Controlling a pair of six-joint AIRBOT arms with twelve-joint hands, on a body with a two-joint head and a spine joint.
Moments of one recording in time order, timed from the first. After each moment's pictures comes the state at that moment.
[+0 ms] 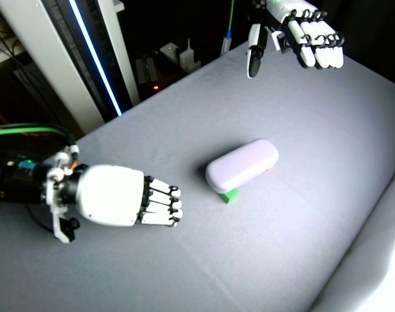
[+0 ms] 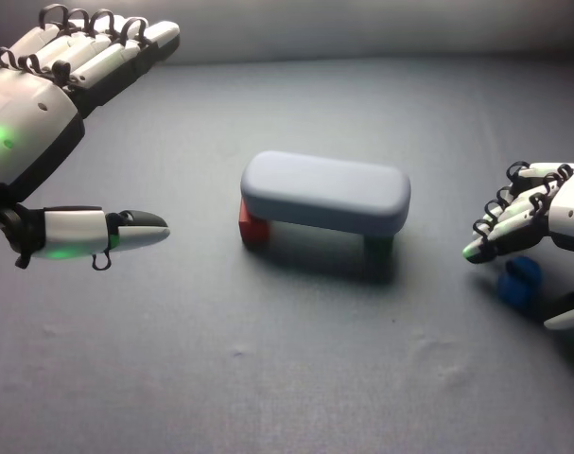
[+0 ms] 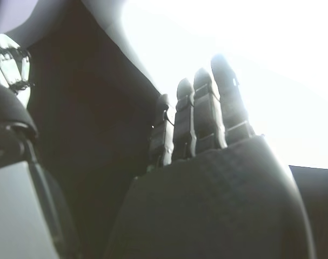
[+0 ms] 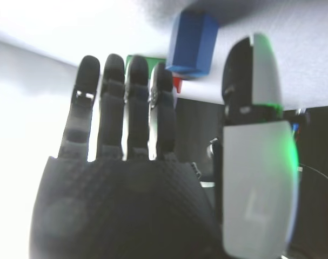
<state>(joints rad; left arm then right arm) 0.98 -0.81 0.93 -0.23 -1.14 0.97 -0.74 -1.02 1.28 -0.48 0.61 -0.40</state>
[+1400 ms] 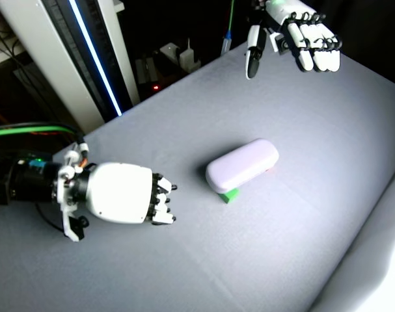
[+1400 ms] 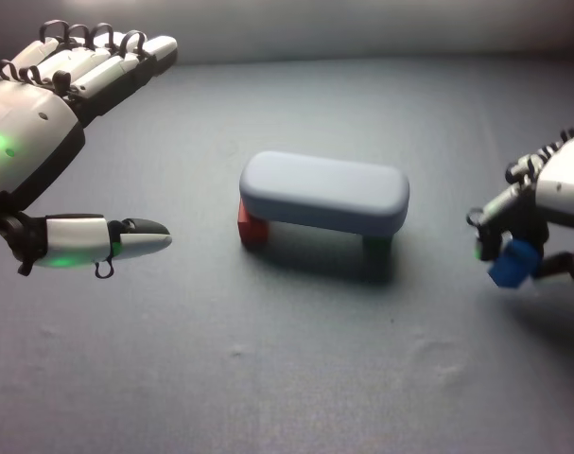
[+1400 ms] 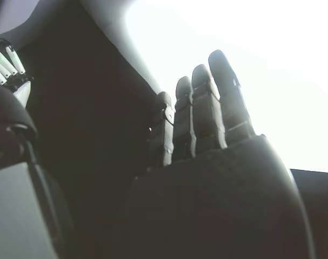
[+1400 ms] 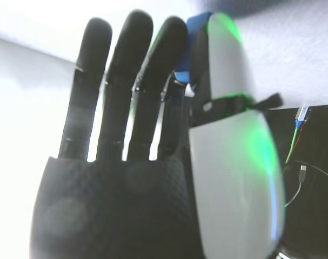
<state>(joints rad) 1.00 -0.82 0.92 -0.26 -1.15 0.96 -0.67 -1.03 1.30 -0.48 0.63 -0.40</state>
